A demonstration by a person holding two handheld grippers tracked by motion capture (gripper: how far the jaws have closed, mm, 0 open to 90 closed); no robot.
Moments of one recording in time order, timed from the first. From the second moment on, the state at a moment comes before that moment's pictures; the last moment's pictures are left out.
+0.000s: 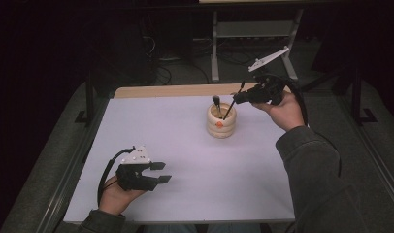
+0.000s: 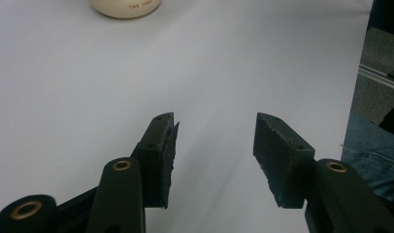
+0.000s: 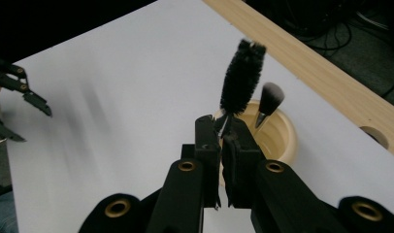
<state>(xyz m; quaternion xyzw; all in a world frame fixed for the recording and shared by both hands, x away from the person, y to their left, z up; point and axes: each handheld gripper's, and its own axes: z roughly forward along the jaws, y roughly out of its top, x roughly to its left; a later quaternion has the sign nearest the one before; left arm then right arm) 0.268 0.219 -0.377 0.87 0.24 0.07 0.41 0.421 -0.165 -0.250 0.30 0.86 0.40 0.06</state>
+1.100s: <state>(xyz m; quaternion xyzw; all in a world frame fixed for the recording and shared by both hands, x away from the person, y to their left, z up) 0.272 0.222 -0.378 0.87 0.25 0.07 0.41 0.467 -0.160 -0.278 0.37 0.84 0.38 0.08</state>
